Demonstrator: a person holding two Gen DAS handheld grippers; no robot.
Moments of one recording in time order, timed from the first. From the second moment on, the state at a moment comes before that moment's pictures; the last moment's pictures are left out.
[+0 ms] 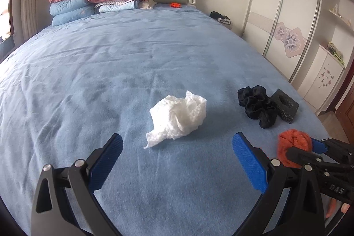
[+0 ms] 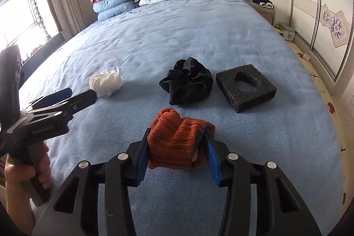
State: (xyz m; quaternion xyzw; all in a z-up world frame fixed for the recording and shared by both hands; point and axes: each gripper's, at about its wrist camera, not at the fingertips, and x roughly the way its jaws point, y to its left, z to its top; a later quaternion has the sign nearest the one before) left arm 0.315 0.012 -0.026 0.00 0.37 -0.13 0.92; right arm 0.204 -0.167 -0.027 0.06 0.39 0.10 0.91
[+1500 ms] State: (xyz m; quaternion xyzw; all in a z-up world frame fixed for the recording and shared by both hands) left arm 0.130 -0.196 -0.012 0.08 0.38 -0.36 0.85; right arm 0.010 -0.328 -0.015 0.13 0.34 0.08 0.93
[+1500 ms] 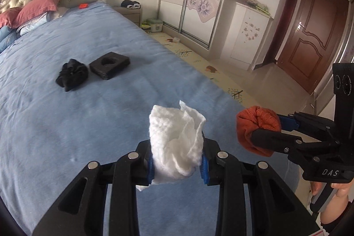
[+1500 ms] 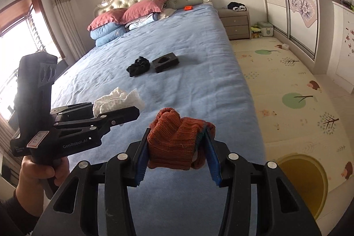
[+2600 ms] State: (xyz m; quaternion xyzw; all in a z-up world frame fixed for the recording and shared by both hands) left arm 0.053 -0.499 -0.091 0.28 0.45 -0.50 0.68; right arm -0.128 -0.548 -0.095 0.25 0.35 -0.12 0.89
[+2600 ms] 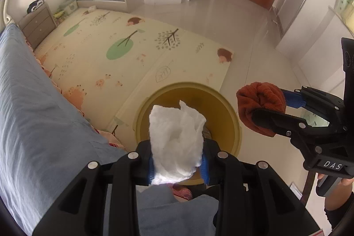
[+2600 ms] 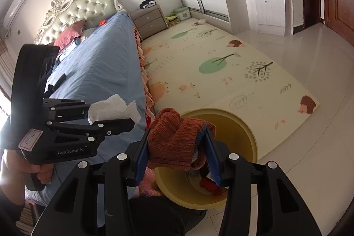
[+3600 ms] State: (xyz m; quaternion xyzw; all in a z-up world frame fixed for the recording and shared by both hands) left arm 0.078 -0.516 -0.107 0.24 0.49 -0.50 0.67; right arm -0.131 -0.576 -0.137 0.29 0.39 -0.14 0.86
